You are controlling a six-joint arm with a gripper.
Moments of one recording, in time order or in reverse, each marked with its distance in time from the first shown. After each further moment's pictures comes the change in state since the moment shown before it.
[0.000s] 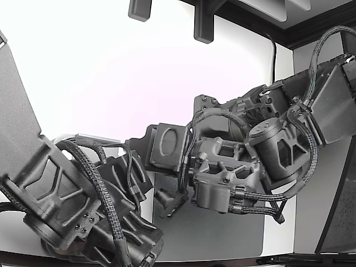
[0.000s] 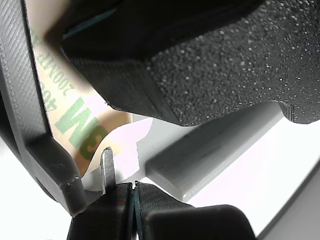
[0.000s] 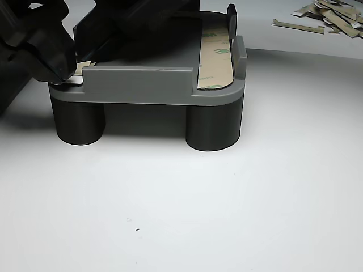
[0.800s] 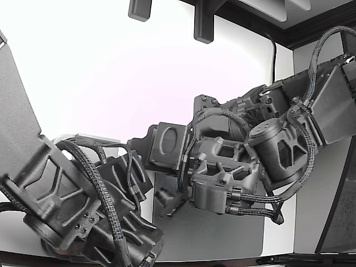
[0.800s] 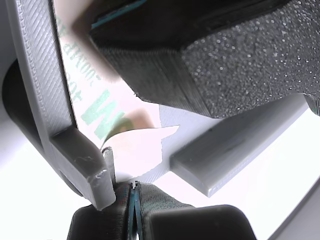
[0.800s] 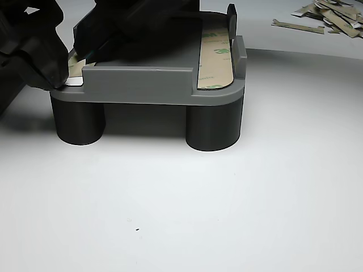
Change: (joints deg) arm 0.1 -0.7 -1.0 3.5 -1.1 2.9
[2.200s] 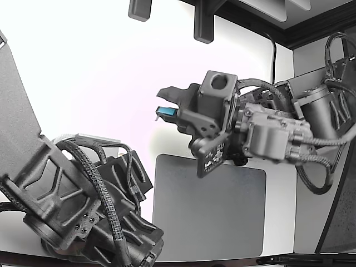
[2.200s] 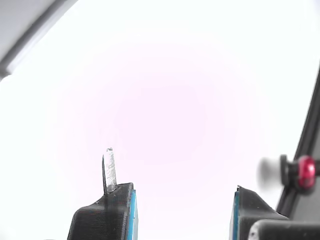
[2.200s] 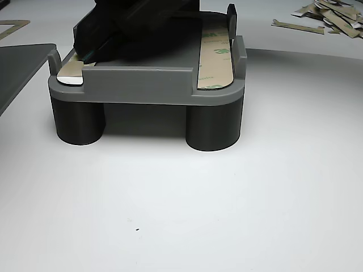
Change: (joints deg) arm -11.5 25.1 -4.0 16.9 -2.1 24.6
